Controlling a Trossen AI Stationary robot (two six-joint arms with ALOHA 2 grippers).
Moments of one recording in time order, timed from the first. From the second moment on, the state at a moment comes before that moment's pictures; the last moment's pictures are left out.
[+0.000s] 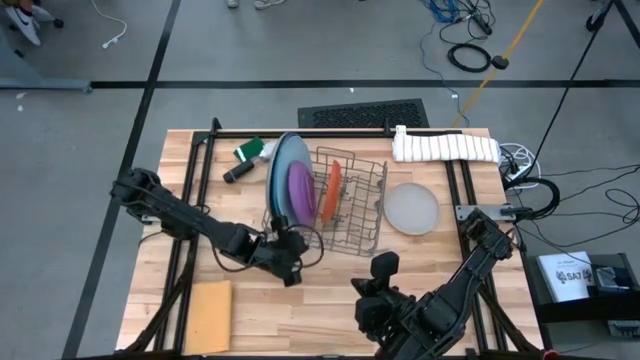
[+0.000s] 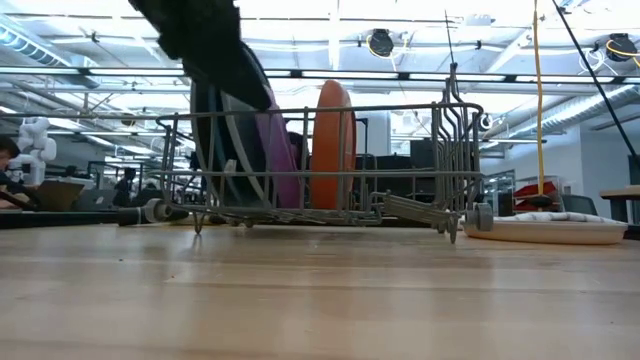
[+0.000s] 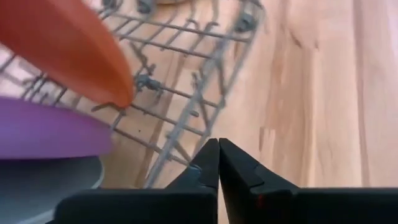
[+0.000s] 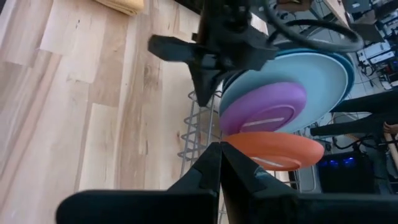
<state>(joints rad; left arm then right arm) -0.42 1.57 1.04 -0.37 -0.49 -0.43 0.77 2.11 2.34 -1.56 0.92 0.49</state>
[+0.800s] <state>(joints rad) -0.46 1.56 1.05 -0.57 -0.67 -0.10 0.77 2.11 2.34 -1.56 0.91 0.51</state>
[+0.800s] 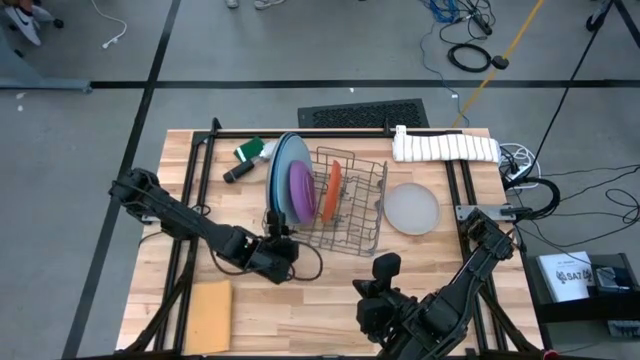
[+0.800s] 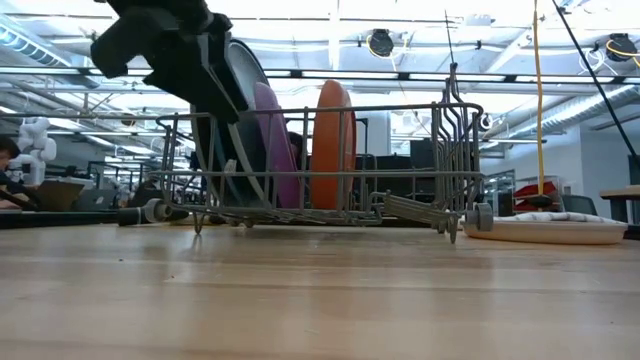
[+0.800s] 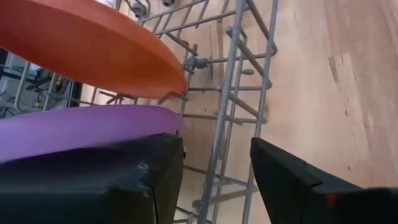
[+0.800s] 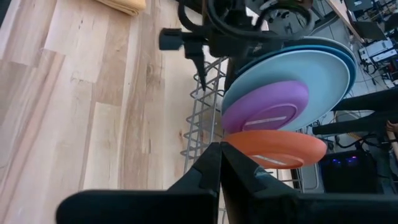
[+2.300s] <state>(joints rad) -0.40 1.64 1.15 -0.67 -0.38 -0.17 0.77 2.11 2.34 -1.55 0.91 0.51</state>
